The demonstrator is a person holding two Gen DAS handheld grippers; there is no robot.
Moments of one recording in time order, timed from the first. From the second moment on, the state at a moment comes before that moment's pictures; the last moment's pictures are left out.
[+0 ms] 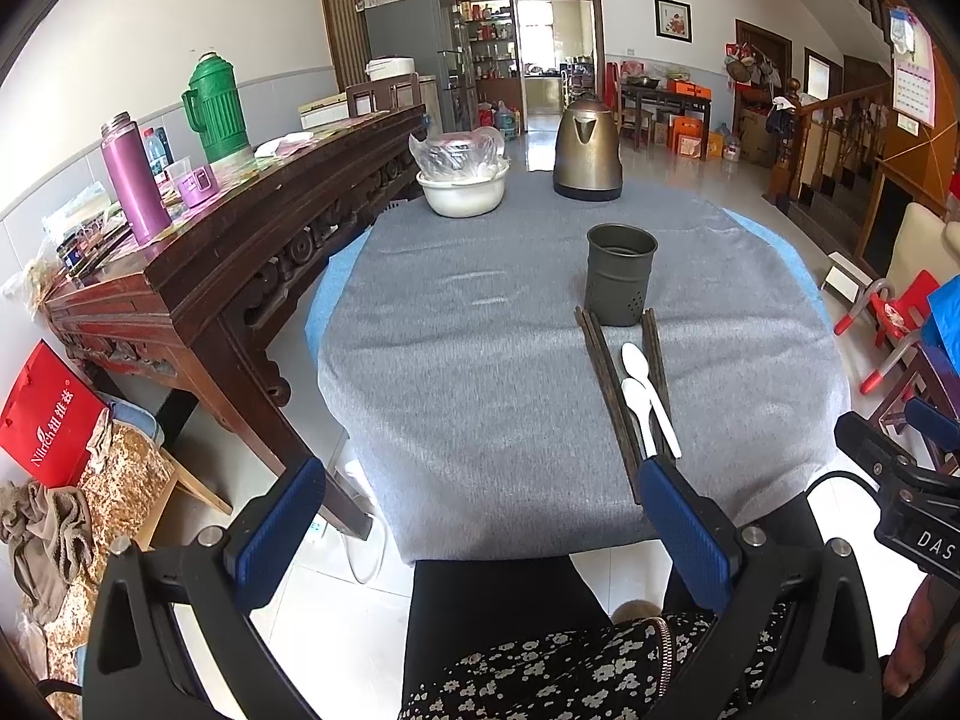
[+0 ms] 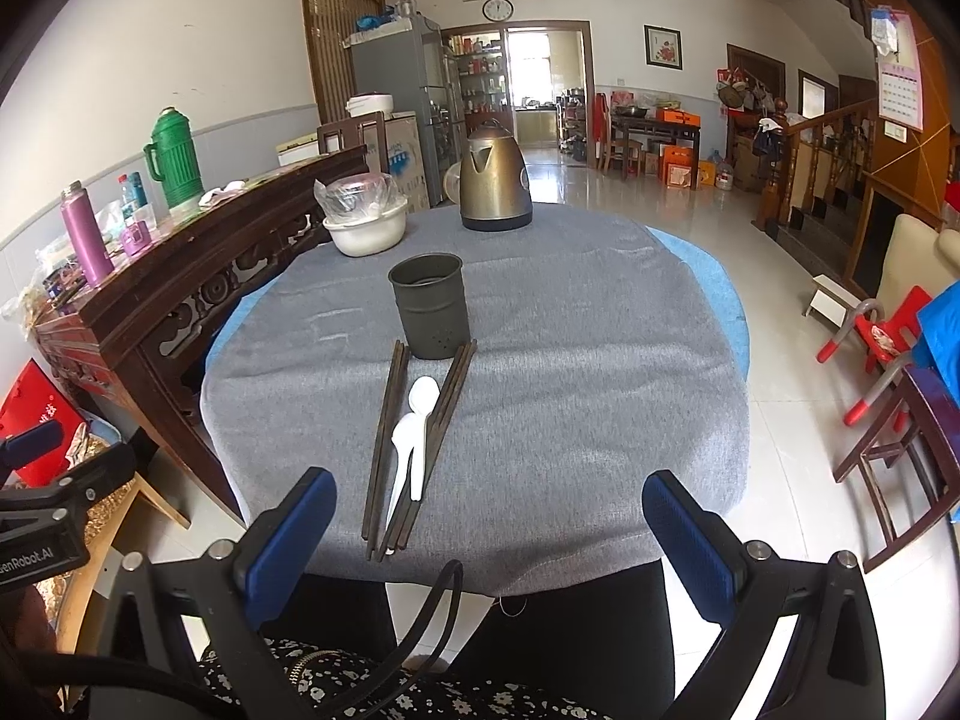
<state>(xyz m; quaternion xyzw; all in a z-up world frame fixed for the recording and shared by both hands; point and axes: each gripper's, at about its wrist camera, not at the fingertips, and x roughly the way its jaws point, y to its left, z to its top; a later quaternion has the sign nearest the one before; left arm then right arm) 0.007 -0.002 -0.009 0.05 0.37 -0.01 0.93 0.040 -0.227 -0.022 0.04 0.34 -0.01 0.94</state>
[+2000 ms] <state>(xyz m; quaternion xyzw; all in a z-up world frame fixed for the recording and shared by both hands) 0.045 -0.001 -0.055 0.04 0.46 -0.01 0.89 0.077 -0.228 -0.055 0.04 0.41 -0.01 0.91</state>
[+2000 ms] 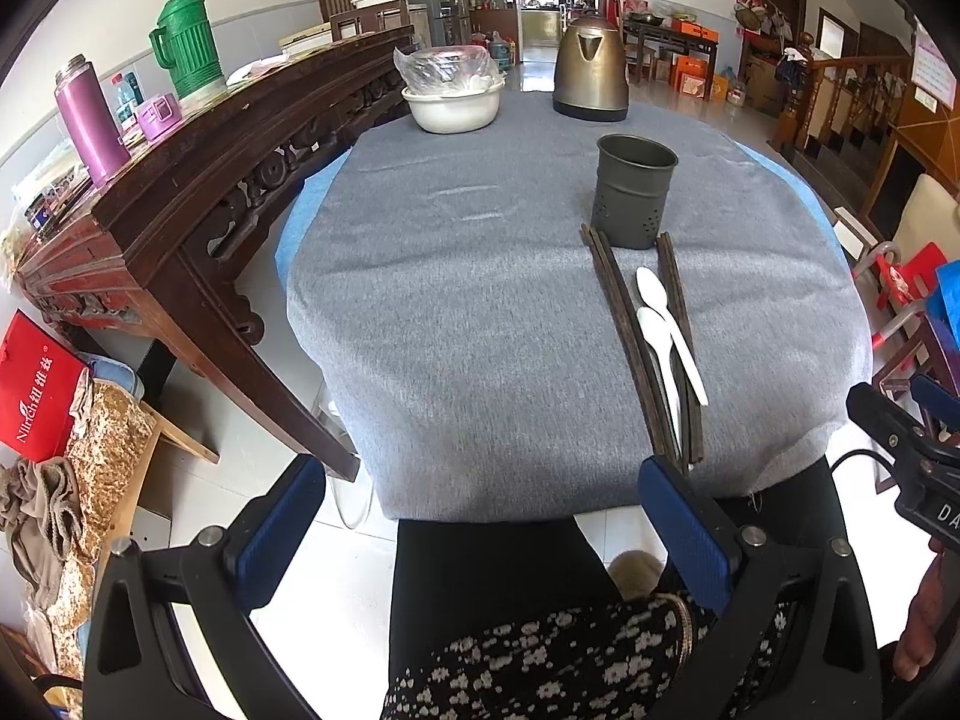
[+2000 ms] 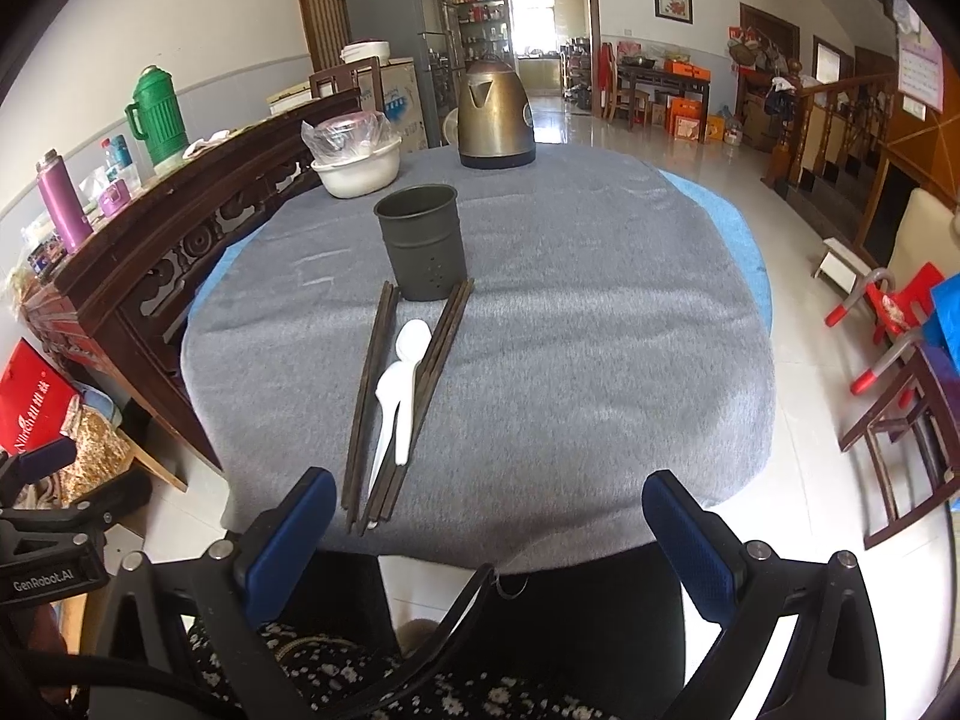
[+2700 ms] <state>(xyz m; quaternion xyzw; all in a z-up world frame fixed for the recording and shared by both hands) 0.183 -0.012 -0.100 0.00 0.49 -0.04 0.87 0.243 -0.229 -0.111 0.09 0.47 0.08 0.87</state>
